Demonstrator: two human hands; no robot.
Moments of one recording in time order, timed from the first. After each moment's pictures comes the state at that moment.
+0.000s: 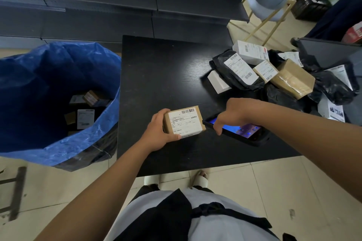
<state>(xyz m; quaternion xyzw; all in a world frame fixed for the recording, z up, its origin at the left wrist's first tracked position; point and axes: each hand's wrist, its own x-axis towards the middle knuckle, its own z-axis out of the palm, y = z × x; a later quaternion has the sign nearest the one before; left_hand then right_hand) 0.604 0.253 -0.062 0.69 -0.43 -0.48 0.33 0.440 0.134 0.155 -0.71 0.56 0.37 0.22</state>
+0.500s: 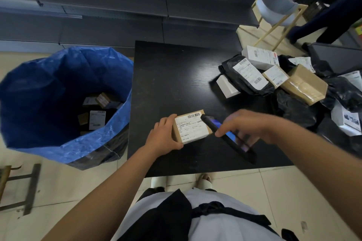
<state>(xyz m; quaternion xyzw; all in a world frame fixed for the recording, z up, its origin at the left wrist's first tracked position) 0.610 0.262 -0.054 0.74 -0.51 -0.40 0.19 0.420 0.151 0.146 -0.60 0.59 0.23 0.50</state>
